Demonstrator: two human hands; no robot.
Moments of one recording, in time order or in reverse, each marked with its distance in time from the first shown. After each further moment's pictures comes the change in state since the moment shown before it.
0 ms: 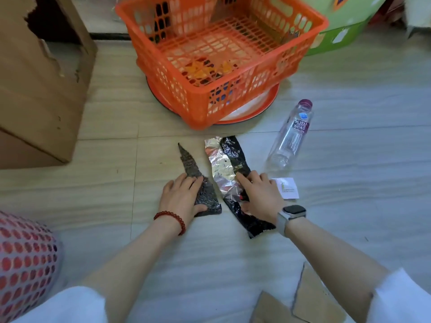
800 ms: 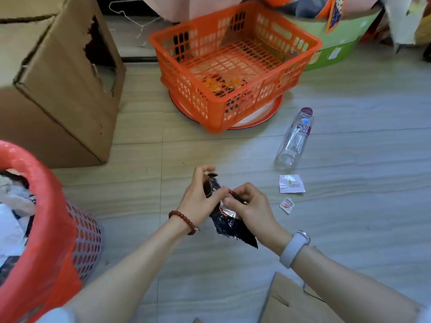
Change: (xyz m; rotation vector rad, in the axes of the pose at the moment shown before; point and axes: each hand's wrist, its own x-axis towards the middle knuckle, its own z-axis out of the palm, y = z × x) left_hand -0.071 0.011 -0.060 -1.078 0.239 -0.025; right_hand -0.076 -0.097 -0.048 1.438 0.172 0.193
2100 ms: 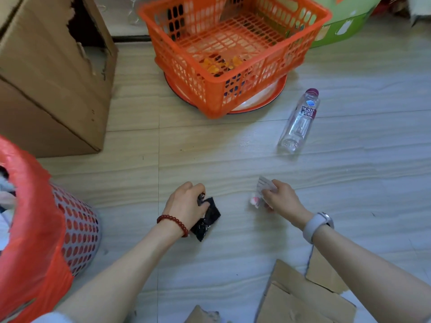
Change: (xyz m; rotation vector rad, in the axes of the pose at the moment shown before) left_hand -0.010 -0.041 -0.005 0.717 -0.116 -0.074; right_hand 0.038 0.062 -0.067 -0.491 0.035 0.216
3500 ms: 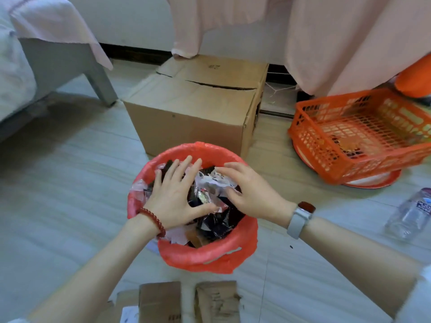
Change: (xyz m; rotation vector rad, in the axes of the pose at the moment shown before) left_hand -0.207 -0.159 -0.234 0.191 0.372 -0.151; right_hand -0.175 -0.313 0.154 -0.419 -0.278 -1.163
